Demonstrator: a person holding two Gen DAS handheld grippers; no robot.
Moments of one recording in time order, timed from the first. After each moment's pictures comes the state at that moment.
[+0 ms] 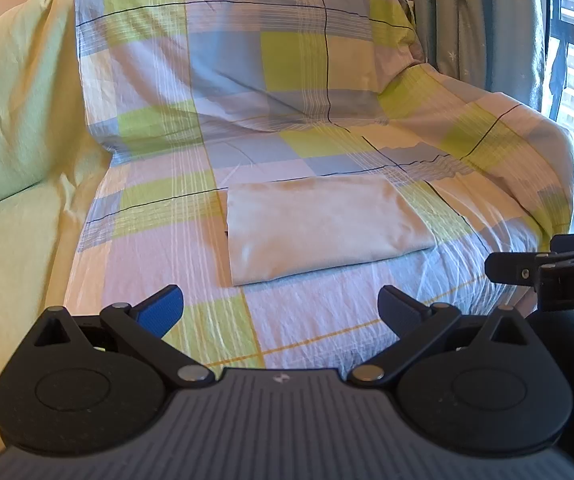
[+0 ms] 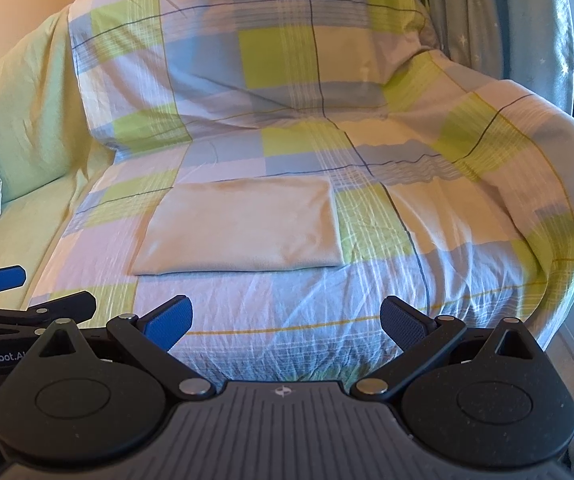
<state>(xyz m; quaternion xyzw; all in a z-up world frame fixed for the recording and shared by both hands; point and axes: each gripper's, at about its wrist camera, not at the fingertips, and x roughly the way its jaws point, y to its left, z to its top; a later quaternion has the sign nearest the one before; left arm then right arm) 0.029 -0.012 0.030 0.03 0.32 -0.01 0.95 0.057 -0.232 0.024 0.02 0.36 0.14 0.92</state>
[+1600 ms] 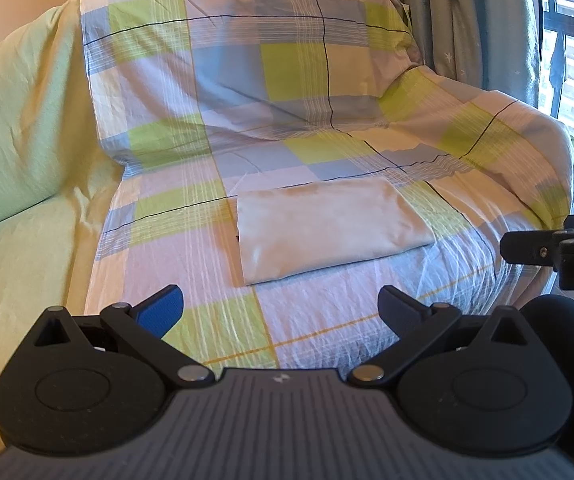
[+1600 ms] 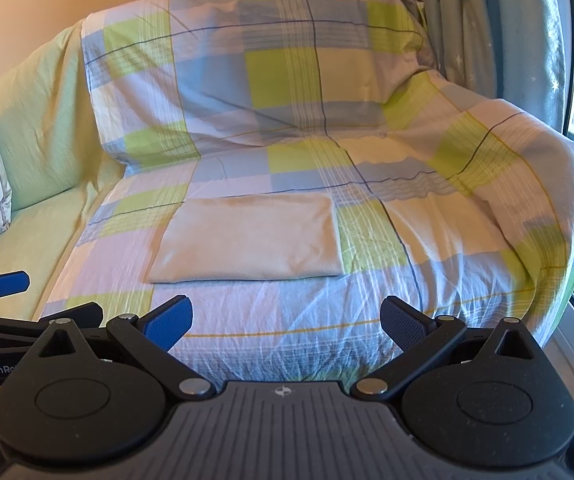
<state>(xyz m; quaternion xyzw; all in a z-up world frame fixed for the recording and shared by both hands) 0.005 -0.016 0.042 0.05 0.31 0.00 0.95 0.028 -0.234 0.043 0.02 0.34 0.14 0.93</state>
